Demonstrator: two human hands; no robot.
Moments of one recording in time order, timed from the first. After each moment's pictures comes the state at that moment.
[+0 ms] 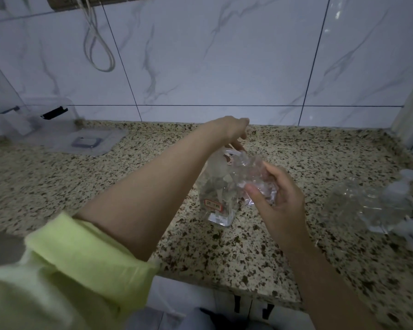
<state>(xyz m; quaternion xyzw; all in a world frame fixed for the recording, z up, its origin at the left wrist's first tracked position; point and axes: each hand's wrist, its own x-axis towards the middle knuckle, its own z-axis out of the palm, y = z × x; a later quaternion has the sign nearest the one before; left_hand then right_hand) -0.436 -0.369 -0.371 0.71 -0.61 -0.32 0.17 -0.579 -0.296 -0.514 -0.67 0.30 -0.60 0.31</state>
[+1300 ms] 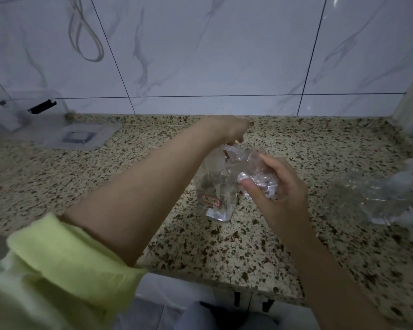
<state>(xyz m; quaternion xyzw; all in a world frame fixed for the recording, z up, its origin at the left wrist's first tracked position) -0.441 -0.368 -0.376 0.71 -0.64 -0.27 0.08 -0.582 -0.302 -0.515 -0.70 0.28 -0.61 0.23</state>
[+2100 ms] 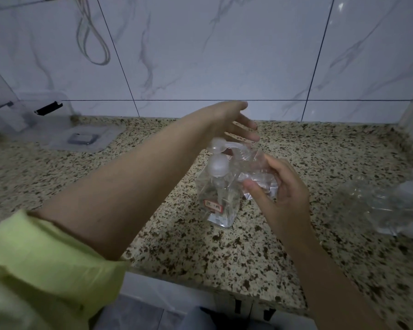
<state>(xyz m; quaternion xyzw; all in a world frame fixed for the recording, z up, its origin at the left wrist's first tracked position) -0.426 -0.367 -0.357 0.64 -0.48 -0.52 0.30 -0.576 -0.307 -0.510 -0.68 0.26 -0.62 0.29</state>
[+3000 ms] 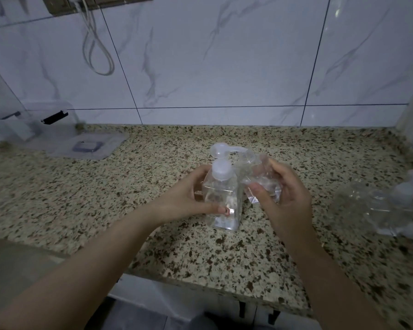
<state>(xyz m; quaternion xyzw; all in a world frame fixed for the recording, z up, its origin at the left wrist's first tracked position) -0.357 -0.269 -0.457 0.56 -0.66 -0.42 0.29 -0.577 -0.301 -0.506 -0.65 0.26 -0.63 0.34</state>
